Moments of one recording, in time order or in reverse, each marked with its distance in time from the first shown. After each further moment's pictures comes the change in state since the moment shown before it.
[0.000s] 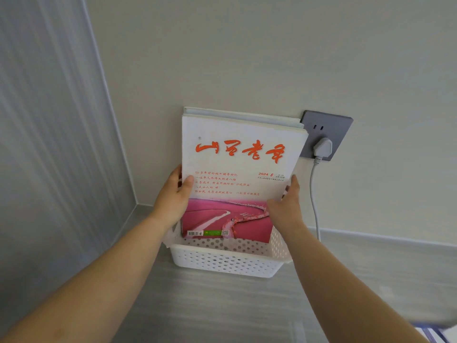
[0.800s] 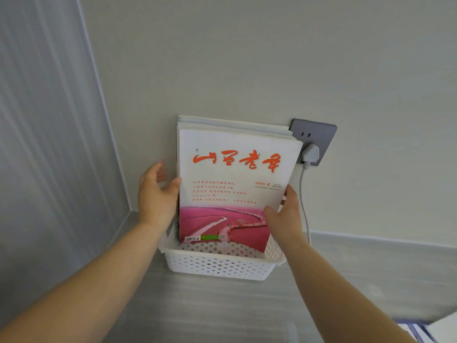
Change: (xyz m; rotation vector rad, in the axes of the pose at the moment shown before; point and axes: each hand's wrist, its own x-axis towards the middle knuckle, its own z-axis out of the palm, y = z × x) left_hand -0.001 0.012 -0.004 -0.106 0.416 0.059; right_hand -0.021 -0.006 -0.014 -0.060 0.069 -0.030
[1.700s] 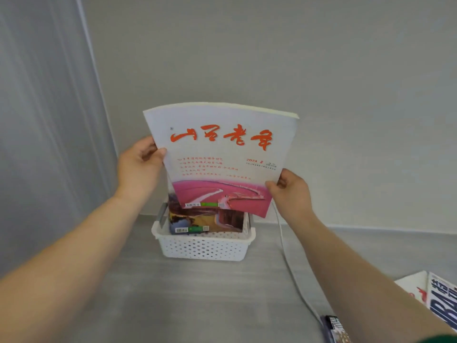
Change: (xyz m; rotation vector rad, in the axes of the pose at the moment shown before) left_hand -0.051 0.124 -0.049 -0.246 -0.098 0.197; right_hand -0.053 -0.063 -0.101 -0.121 0.061 -0.254
